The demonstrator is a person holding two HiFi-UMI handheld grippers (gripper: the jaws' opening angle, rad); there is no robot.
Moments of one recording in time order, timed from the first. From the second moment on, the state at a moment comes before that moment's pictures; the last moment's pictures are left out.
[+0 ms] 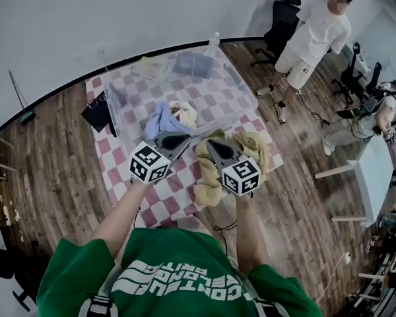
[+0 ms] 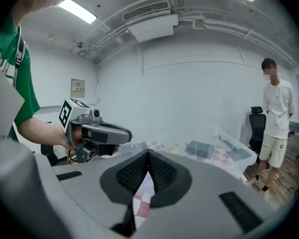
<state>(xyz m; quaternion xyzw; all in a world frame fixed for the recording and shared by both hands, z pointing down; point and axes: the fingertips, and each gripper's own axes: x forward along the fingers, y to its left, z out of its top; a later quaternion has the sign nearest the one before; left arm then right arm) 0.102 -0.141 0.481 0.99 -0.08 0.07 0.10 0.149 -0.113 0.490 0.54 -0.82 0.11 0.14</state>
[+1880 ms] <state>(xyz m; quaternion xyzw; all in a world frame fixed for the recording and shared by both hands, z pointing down) 0.209 -0.006 0.564 0.98 0.10 0.15 0.10 0.276 0.075 0.563 0.71 -0.67 0.19 0.11</state>
